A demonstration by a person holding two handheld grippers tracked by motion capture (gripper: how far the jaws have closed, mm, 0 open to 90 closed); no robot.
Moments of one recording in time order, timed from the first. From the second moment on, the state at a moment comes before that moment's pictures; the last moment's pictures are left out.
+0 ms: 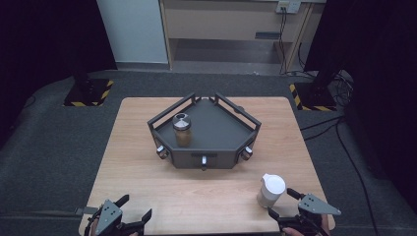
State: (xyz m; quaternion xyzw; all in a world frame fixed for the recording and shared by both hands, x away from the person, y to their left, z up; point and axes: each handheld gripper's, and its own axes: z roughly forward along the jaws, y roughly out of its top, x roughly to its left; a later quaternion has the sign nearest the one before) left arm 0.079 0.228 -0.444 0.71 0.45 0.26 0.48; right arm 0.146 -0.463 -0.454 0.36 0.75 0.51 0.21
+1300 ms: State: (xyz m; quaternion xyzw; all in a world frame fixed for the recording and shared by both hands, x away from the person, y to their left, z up) left arm 0.078 0.233 -0.444 0.70 0.45 0.26 0.48; right arm 0.171 -0.443 -0.452 0.34 0.76 0.51 0.22
